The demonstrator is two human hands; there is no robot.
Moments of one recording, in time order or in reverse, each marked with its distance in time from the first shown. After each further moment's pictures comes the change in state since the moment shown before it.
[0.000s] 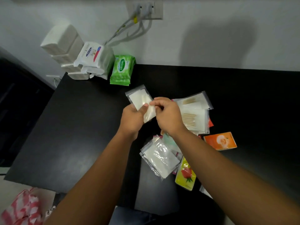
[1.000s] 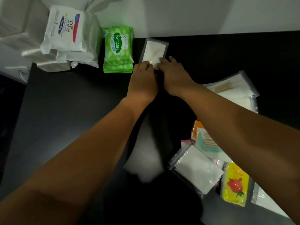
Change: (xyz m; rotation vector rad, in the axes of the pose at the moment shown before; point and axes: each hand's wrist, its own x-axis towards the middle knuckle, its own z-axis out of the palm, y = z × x) left_hand 0.184 -0.023 -0.013 1.174 -0.066 0.776; right_hand 0.151 0.031 0.057 -0.840 -0.271 -0.012
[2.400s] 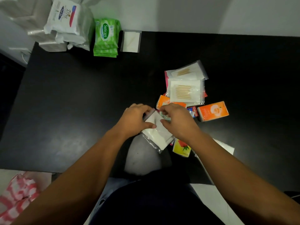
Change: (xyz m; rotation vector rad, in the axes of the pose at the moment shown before) left_hand -0.181 0.104 -0.053 -0.278 -0.535 -0.126; right_hand -0.248 0.041 -0.001 0.187 -0.050 -0.009
